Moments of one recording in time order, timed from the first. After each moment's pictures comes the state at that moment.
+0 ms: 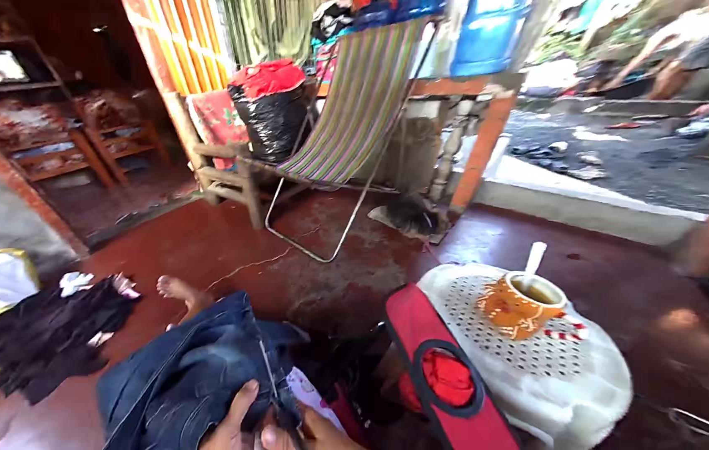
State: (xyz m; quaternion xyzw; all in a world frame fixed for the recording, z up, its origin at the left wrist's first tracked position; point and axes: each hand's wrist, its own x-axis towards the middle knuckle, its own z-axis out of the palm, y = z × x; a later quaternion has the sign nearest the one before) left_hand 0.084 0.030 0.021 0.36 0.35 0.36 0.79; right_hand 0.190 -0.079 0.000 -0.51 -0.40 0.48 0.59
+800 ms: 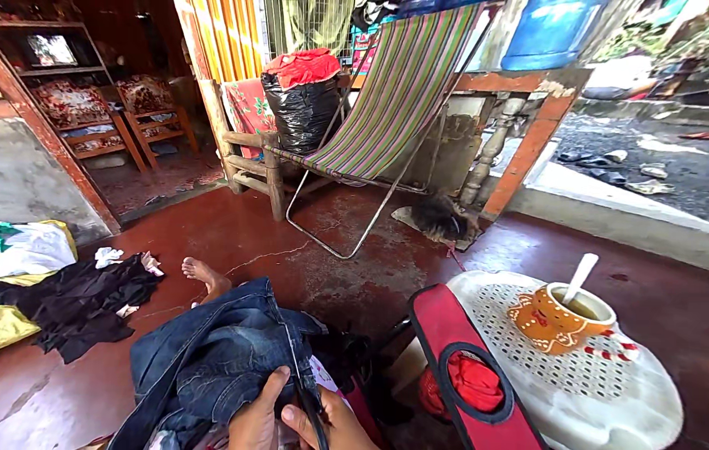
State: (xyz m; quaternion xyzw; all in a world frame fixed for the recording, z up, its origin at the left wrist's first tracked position) left_hand 0.093 0.018 0.019 0.36 0.42 0.41 0.72; right_hand 0.183 -0.079 -0.013 -0.57 -0.35 0.45 0.59
